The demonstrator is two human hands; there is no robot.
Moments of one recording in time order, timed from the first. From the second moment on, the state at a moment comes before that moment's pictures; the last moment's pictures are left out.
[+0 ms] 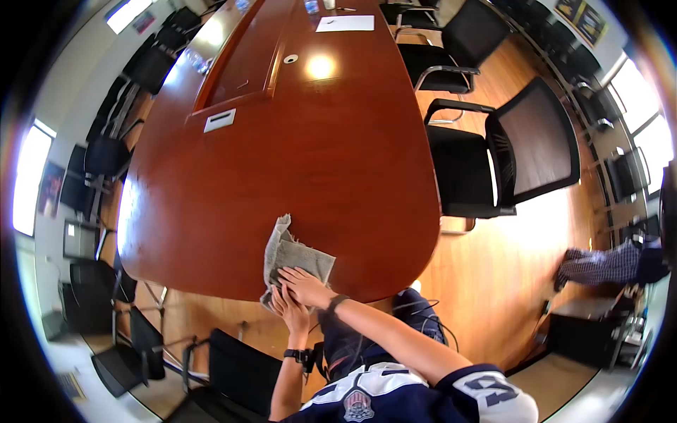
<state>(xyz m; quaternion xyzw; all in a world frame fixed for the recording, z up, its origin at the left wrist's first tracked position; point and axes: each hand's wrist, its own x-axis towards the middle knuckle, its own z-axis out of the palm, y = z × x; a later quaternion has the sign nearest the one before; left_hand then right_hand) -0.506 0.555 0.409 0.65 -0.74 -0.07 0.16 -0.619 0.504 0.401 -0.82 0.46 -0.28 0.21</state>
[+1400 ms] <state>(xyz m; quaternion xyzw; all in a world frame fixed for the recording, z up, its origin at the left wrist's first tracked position) -0.837 0.488 0.420 0.43 -0.83 -0.34 0.07 -1.005 0.461 0.419 -0.78 0.55 -0.23 0.16</state>
